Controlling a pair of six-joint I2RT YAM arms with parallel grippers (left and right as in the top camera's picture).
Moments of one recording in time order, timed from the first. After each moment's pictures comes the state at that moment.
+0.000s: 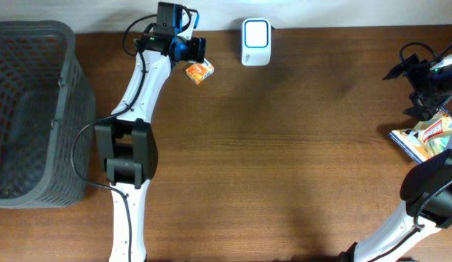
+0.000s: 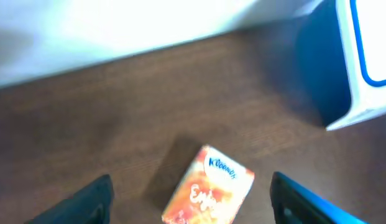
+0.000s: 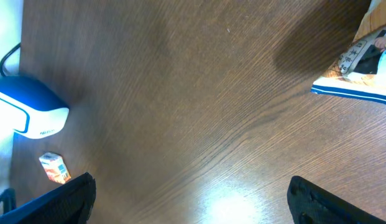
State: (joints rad) left arm -0.20 2.45 2.26 -0.64 0.10 0.05; right arm -0.48 2.04 2.07 -1.41 -0.36 0.50
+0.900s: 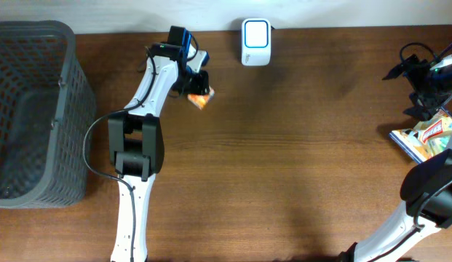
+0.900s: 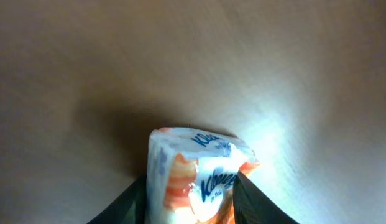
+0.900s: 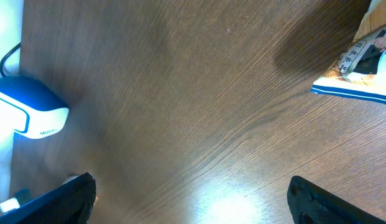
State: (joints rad) left arm -0.21 2.59 2.31 -1.08 0.36 0.04; right arm -0.48 2.04 2.07 -1.41 -0.36 0.50
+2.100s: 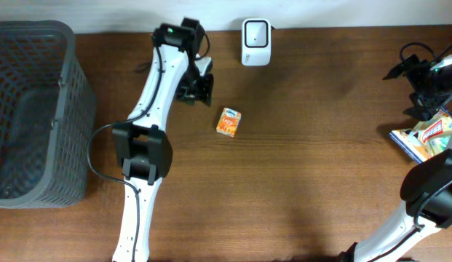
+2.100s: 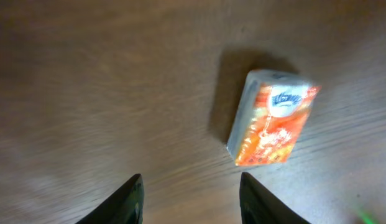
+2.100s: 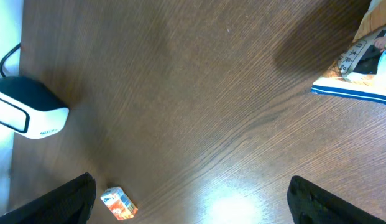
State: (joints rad) left arm -0.29 2.56 2.52 -1.56 0.22 -0.06; right arm -0.48 2.04 2.07 -1.41 -0.36 0.50
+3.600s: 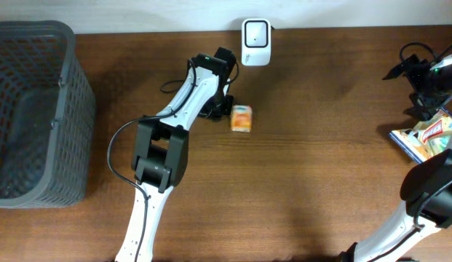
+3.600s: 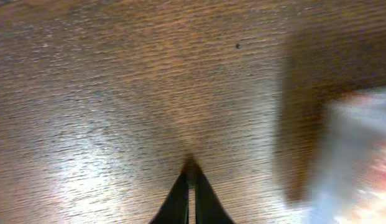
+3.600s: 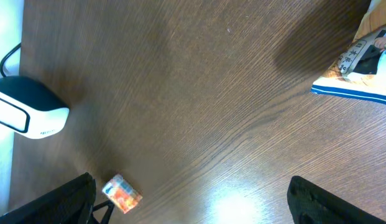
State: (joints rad) left arm -0.42 2.53 2.21 -1.26 0.02 -0.23; right arm -0.48 2.04 2.07 -1.41 -0.36 0.50
